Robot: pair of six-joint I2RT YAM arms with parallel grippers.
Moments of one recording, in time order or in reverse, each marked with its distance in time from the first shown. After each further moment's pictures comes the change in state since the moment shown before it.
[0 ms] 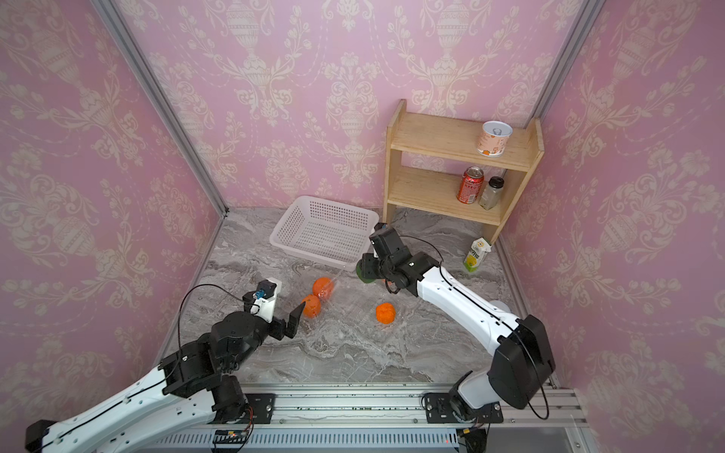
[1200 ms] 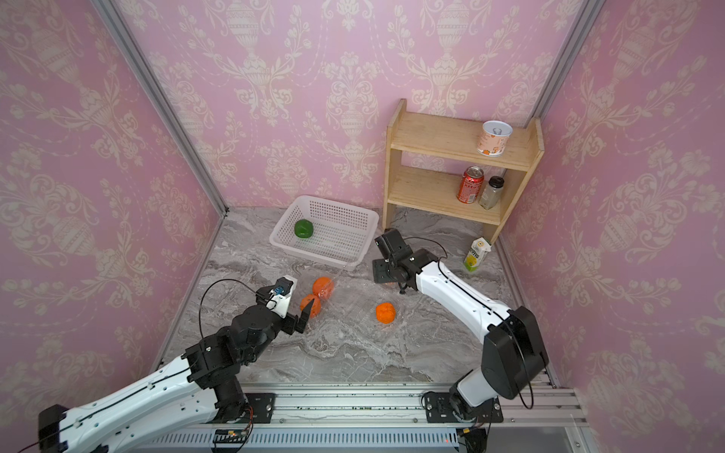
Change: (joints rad) left arm 0.027 0.142 -0.043 0.158 0.013 0.086; right arm -0.021 -0.040 -0.209 -0.123 0.188 -0.128
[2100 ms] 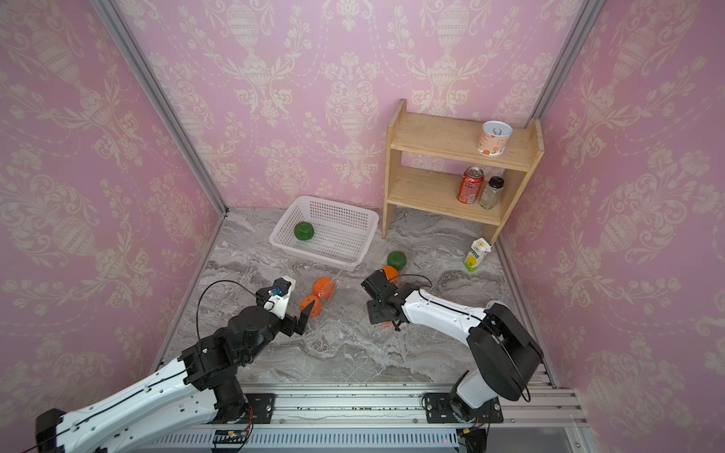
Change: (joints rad) left arm 0.005 -0.031 0.000 -0.007 0.036 -0.019; right arm 0.163 0.074 -0.215 0.109 -0.009 0.107
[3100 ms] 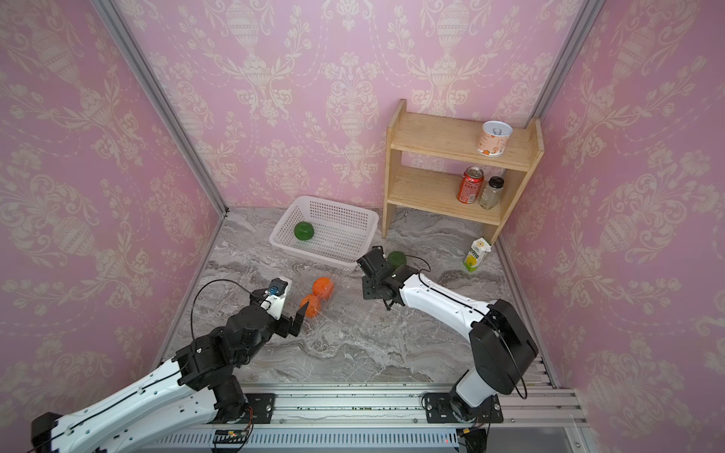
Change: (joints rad) left arm 0.012 -0.022 0.040 -0.143 -0.045 -0.031; right arm -0.066 0.019 0.266 -0.010 -0.005 0.048
